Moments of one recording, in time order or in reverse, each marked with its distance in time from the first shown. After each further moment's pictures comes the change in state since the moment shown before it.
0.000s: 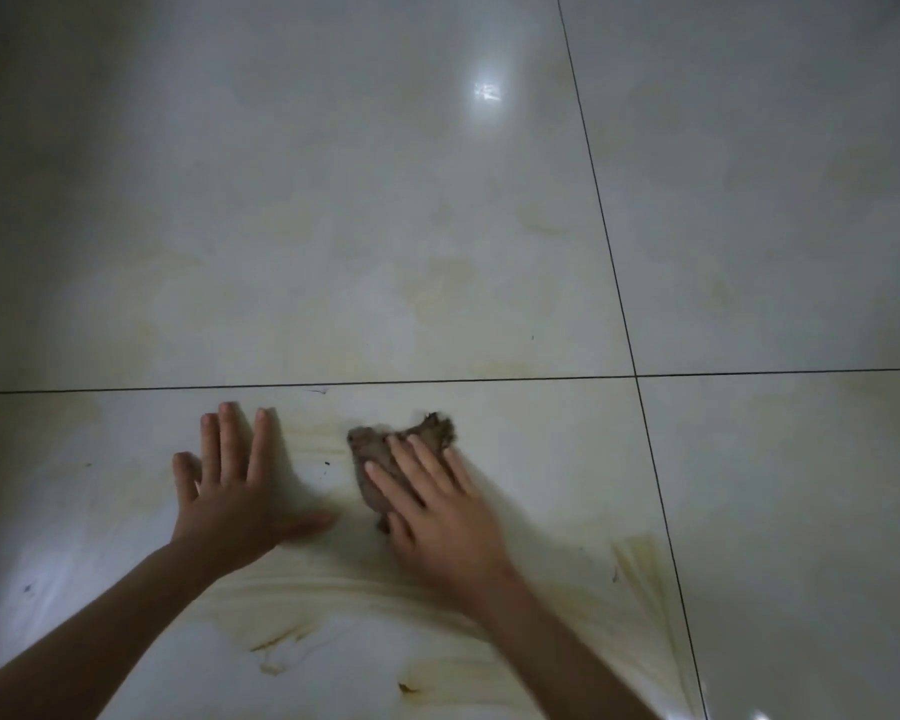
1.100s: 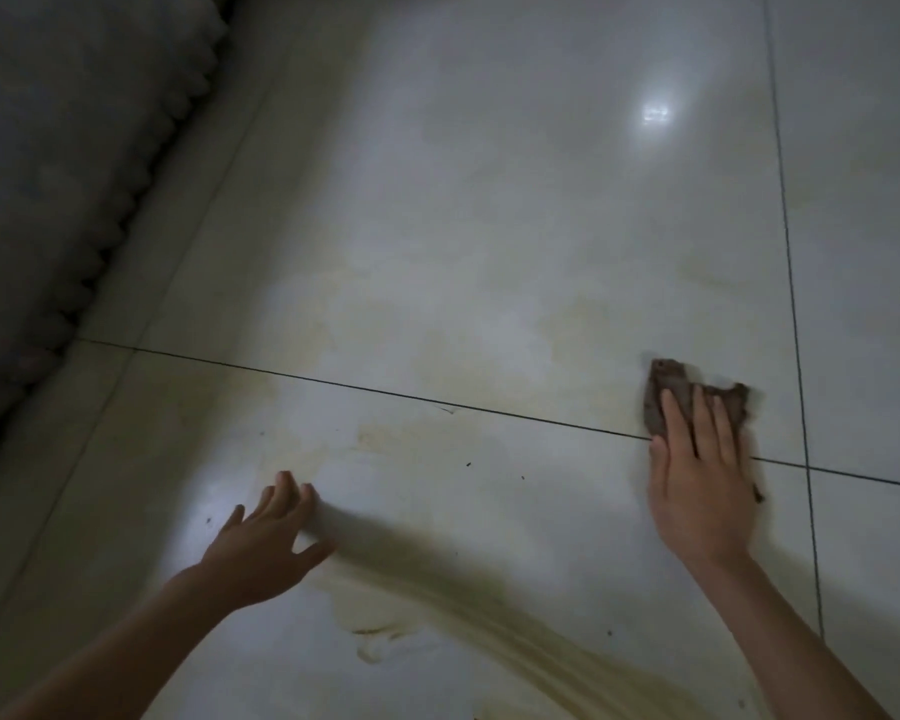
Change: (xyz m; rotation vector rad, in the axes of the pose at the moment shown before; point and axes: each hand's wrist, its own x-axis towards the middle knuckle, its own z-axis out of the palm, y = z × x) left_hand -0.053 -0.077 0.006 0.116 -0.173 -0.124; right_hand 0.040 0.138 -0.010 0.049 0.227 0.371
